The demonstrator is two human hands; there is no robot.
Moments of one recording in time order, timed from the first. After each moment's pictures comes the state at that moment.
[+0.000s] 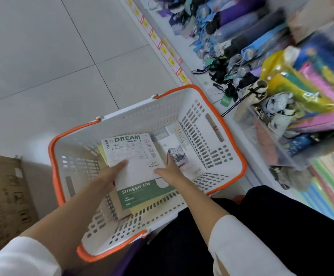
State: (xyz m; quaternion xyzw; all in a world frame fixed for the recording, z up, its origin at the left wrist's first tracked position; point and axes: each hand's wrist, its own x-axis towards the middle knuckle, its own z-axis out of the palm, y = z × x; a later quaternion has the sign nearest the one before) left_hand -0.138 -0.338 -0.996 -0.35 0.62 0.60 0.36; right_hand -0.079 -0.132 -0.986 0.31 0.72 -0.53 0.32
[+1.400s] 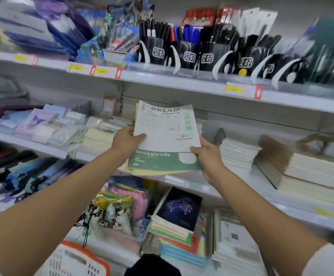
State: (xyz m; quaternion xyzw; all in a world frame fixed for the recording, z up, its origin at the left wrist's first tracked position) left_hand -0.007 0.030 -0.473 0.40 0.64 0.63 0.18; right_hand 0.199 0.107 -0.475 0.34 0.58 -0.56 -0.48
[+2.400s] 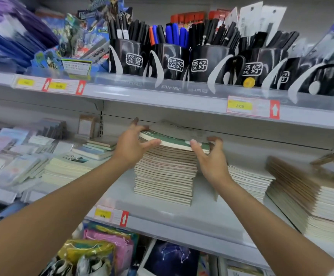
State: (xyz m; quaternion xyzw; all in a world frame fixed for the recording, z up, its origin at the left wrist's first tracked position) left_hand -0.025 0.173 -0.437 0.54 0.65 0.53 -0.02; right_hand 0.181 0.259 -0.455 0.40 0.70 -0.26 -0.53
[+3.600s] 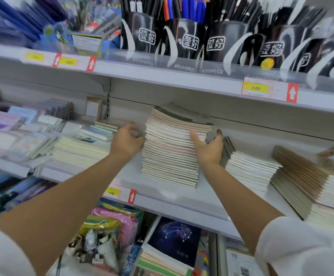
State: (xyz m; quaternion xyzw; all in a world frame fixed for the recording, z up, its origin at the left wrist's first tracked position) left_hand -0.064 0.188 -0.492 0.41 0.69 0.59 0.07; right_hand 0.143 0.273 -0.482 0.46 0.61 -0.32 -0.57
